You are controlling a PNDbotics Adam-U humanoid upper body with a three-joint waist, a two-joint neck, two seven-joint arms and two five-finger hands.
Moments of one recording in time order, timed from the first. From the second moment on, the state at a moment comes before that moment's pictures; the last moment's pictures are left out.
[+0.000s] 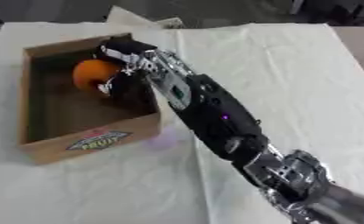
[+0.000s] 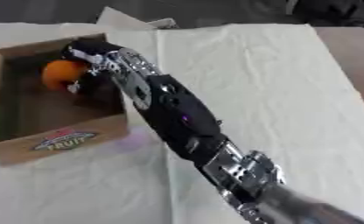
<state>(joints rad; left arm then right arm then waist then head) -0.36 0.17 -0.05 -1.98 0.16 -0.46 0.23 -1.08 -0.22 0.24 -1.04 0.89 -0.08 0.43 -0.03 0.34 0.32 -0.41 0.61</state>
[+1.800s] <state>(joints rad) -0.36 0.17 -0.06 -1.98 0.17 -0.44 0.22 -1.08 -0.28 0.21 -1.32 0.93 -0.22 0.49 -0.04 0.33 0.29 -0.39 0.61</state>
